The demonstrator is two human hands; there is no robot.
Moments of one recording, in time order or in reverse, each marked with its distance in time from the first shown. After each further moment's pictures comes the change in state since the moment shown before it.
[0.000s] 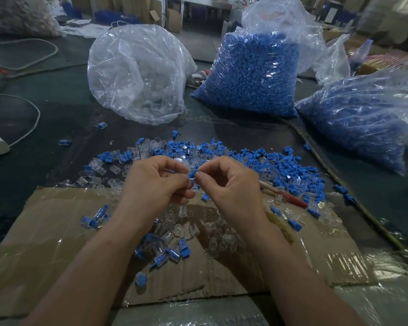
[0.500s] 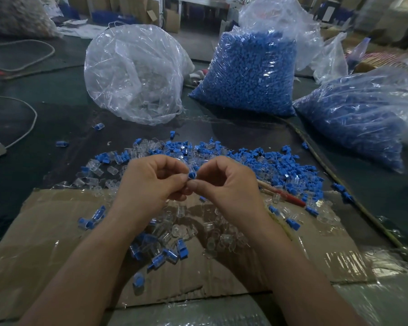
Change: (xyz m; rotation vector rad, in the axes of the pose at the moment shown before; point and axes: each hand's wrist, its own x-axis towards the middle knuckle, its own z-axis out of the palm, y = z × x) left_hand 0.000 0.000 -0.001 0.091 -0.029 0.126; right_hand 0.002 0.002 -0.007 0.118 -0.103 0.136
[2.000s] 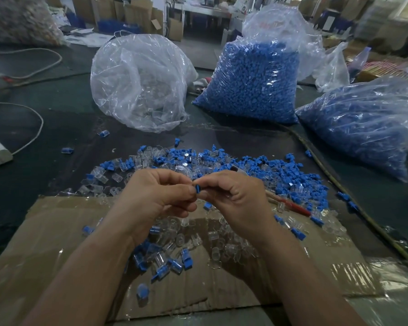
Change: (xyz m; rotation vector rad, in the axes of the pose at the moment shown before) left_hand 0.002 0.002 -0.009 -0.237 -0.118 -0.220; right_hand 0.004 0.009 -0.003 -0.200 0.039 -0.443
